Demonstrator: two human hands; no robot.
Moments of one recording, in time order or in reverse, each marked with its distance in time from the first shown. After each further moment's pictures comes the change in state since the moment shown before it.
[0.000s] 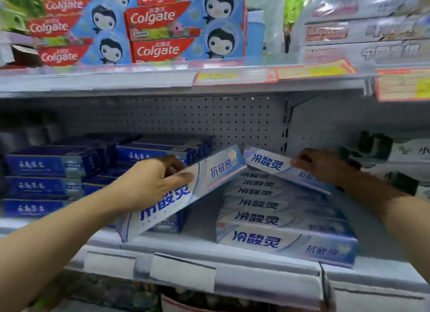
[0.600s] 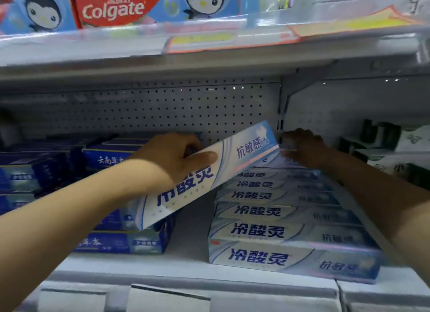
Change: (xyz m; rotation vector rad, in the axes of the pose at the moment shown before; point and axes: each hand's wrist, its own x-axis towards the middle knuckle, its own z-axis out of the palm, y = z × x) left_hand 0.071 0.023 0.015 0.075 0.000 0.268; right_hand 0.060 0.003 0.019 -0.245 0.029 0.007
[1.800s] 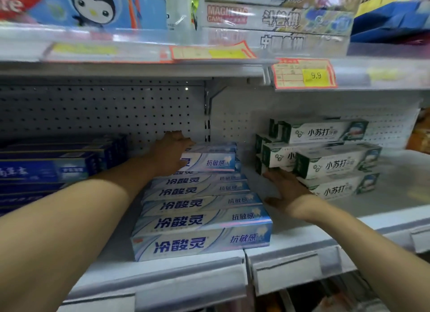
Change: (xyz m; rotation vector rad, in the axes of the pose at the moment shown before) left_hand 0.110 0.044 0.098 0.193 -0.105 0.285; right_hand -0.187 0.028 -0.022 0.129 -0.116 0.261
